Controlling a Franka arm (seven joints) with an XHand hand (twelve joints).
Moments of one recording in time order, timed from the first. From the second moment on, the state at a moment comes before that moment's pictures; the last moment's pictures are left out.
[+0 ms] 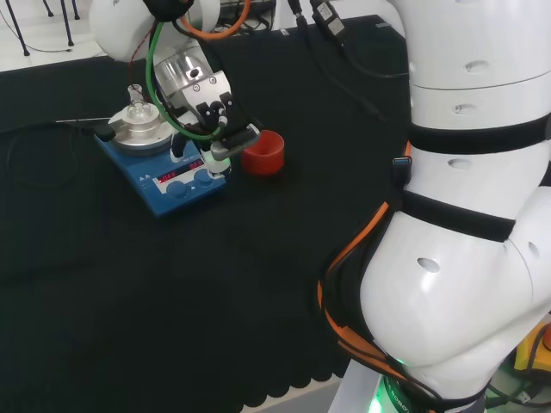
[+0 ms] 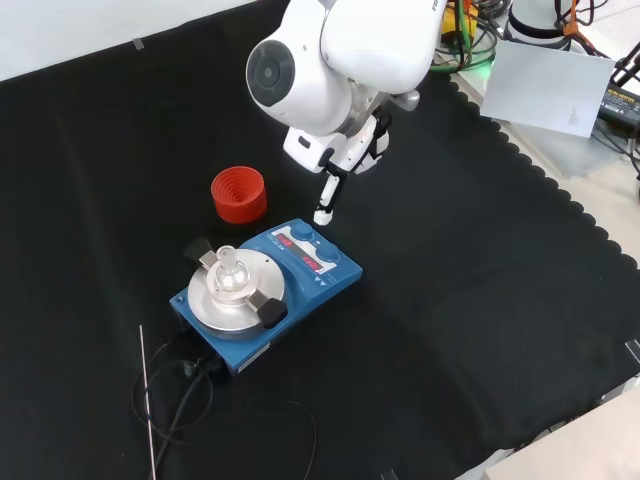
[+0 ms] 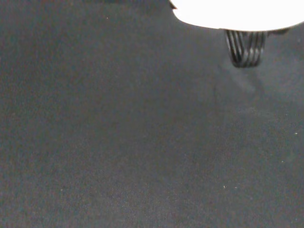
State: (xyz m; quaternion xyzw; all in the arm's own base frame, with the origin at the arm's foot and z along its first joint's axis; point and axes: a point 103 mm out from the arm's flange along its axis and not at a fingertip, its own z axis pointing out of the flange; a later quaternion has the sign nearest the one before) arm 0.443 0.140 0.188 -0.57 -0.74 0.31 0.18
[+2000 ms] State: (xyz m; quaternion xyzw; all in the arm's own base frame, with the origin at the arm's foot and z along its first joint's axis) arm 0.438 0.153 0.160 -0.57 -0.73 0.33 0.19
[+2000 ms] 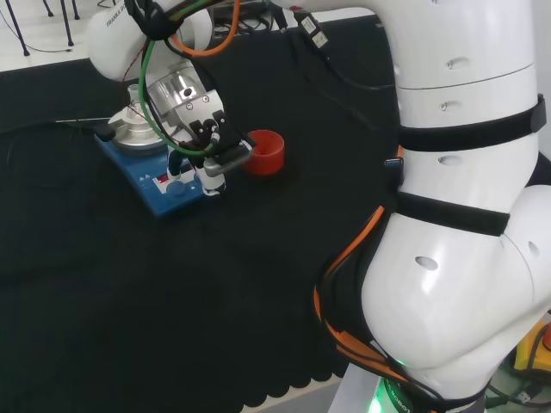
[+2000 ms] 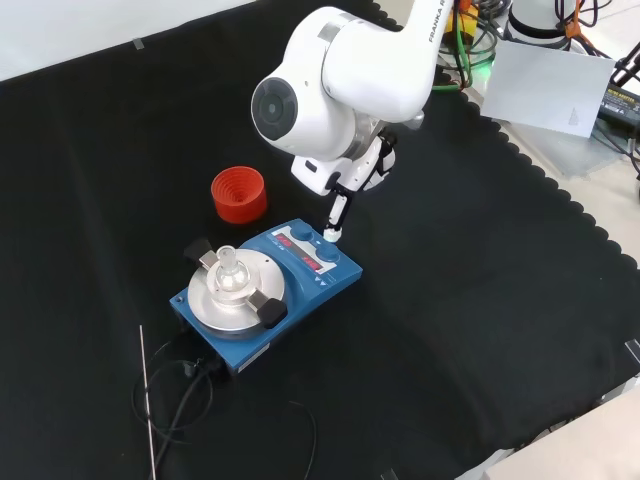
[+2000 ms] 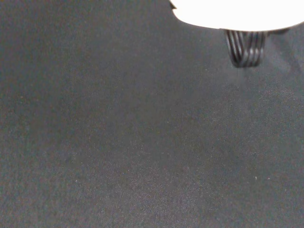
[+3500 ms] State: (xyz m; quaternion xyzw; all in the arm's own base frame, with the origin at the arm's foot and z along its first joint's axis) arm 0.442 0.157 0.138 -0.56 -0.73 0.33 0.20
